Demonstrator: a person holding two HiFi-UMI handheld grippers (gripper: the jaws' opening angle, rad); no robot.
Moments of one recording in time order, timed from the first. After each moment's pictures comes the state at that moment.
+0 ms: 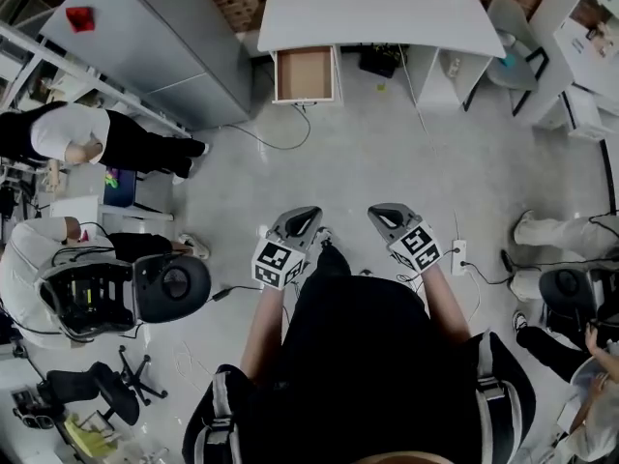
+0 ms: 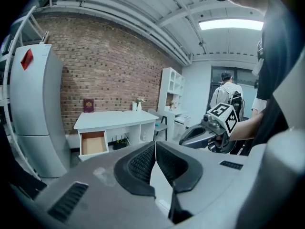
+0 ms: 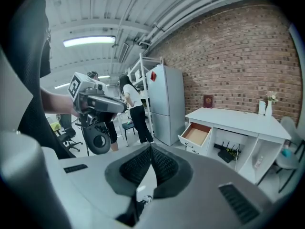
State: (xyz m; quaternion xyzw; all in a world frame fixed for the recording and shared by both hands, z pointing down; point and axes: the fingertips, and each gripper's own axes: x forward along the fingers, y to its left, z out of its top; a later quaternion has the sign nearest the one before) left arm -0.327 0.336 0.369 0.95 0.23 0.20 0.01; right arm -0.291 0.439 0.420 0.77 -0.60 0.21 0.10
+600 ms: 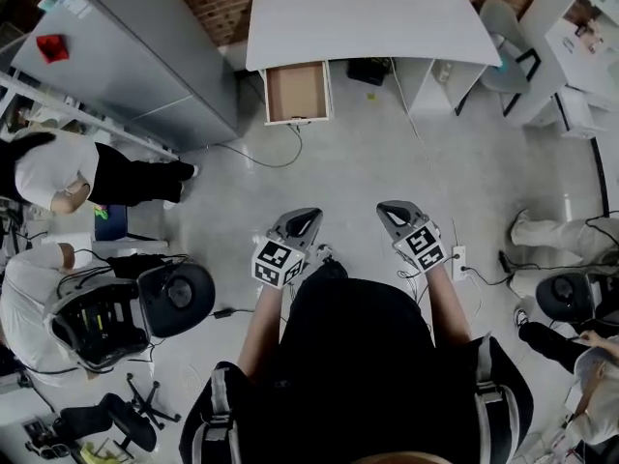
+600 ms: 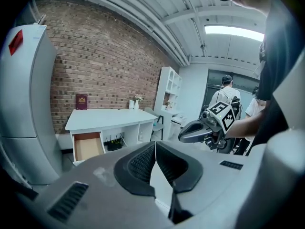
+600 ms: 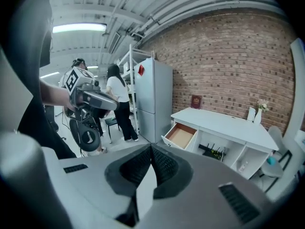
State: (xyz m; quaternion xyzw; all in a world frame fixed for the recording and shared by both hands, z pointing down) left arm -0.233 0.272 0.379 0.94 0.28 0.21 0.03; right arm -0.191 0.398 0.421 0.80 -0.53 0.22 0.14
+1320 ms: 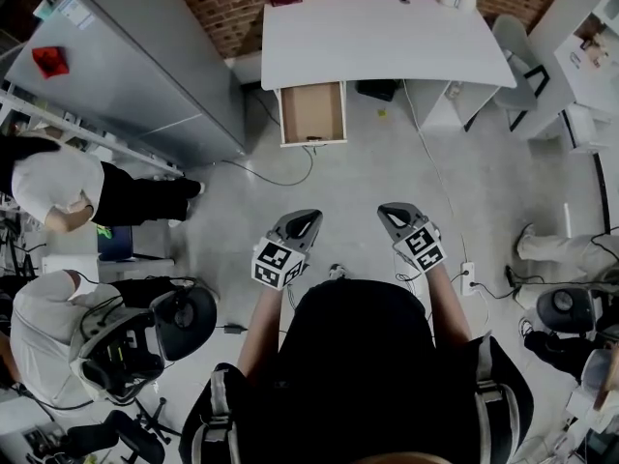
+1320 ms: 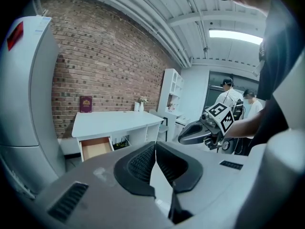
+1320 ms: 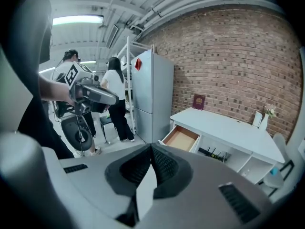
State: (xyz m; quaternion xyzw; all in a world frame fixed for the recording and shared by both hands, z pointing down) left arm -0.162 0.176 0.381 0.94 0.28 0.20 0.03; right arm -0.117 0.305 0.428 0.80 -0.53 0.22 0.17
